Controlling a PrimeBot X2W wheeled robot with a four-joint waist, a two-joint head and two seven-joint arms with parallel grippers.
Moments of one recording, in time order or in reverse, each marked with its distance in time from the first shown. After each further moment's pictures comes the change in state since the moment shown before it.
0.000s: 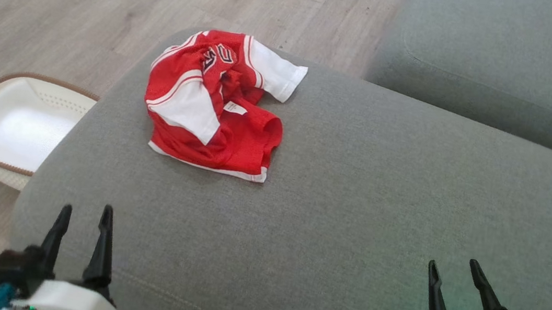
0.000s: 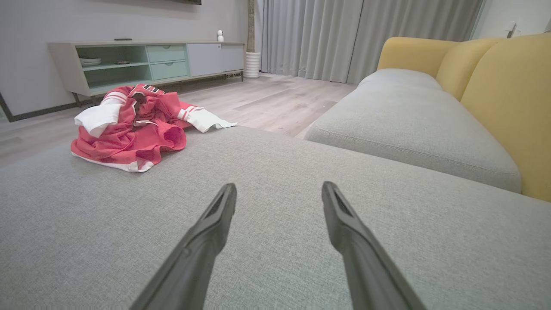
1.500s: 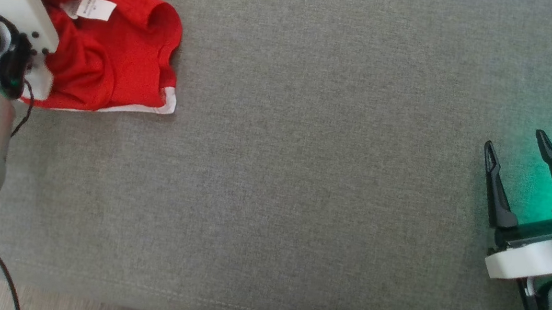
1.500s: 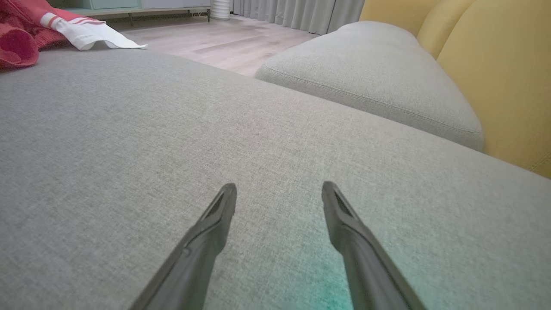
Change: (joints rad) left arm -1.142 0.186 -0.118 0.897 -0.166 0.008 0.291; right arm -0.285 -0.239 0.054 -0.137 -0.038 0.000 0.037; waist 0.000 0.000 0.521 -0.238
